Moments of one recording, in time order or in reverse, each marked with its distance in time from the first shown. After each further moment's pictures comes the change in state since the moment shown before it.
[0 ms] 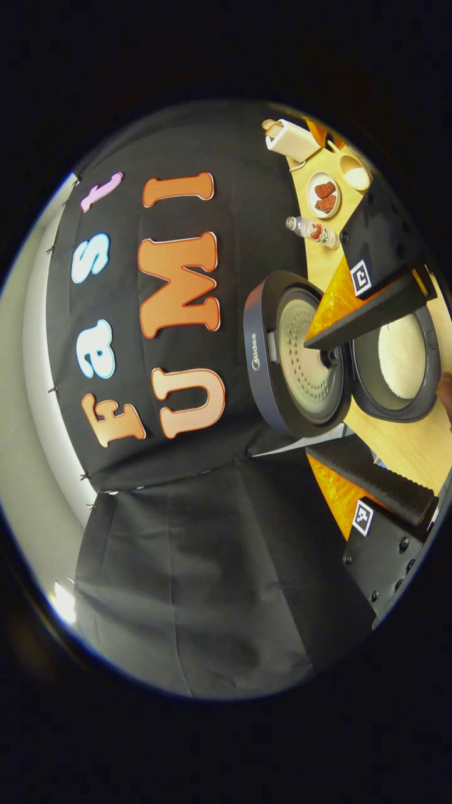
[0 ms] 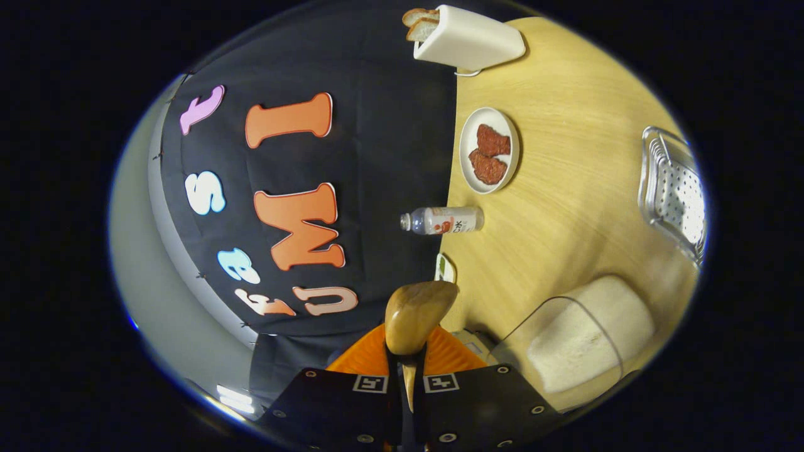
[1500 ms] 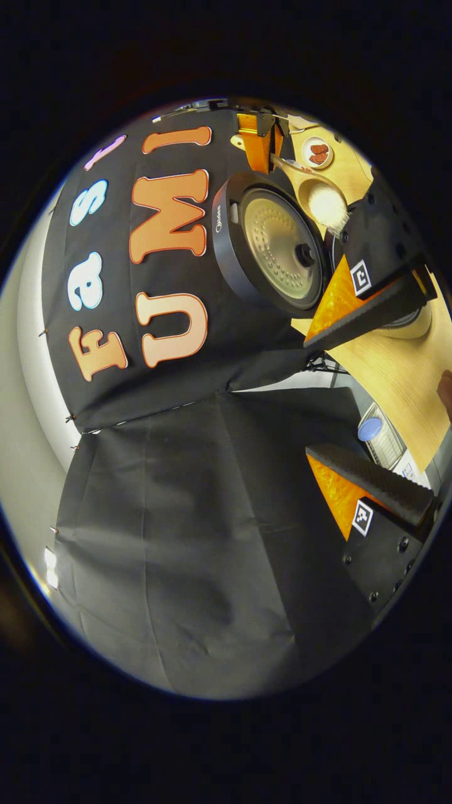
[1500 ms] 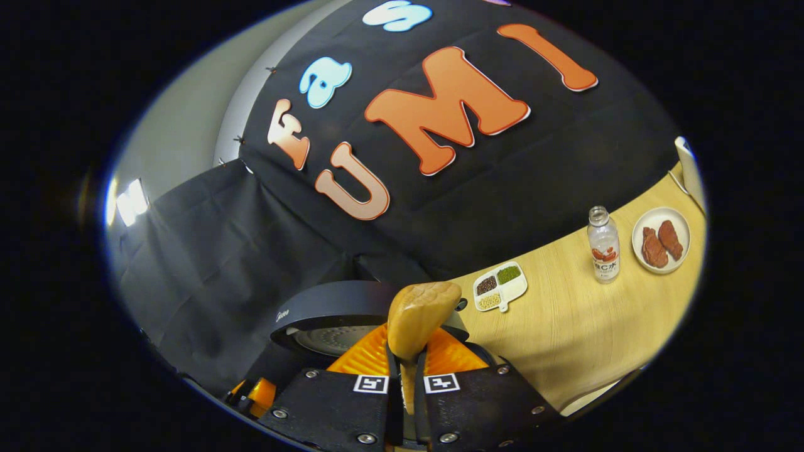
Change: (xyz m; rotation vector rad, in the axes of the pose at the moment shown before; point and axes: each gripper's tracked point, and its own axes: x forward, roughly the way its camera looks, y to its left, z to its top) left arm -0.003 0.126 -0.048 -0.036 0.064 0.210; right arm 0.157 0.092 -0.189 -1.024 0.100 -0.005
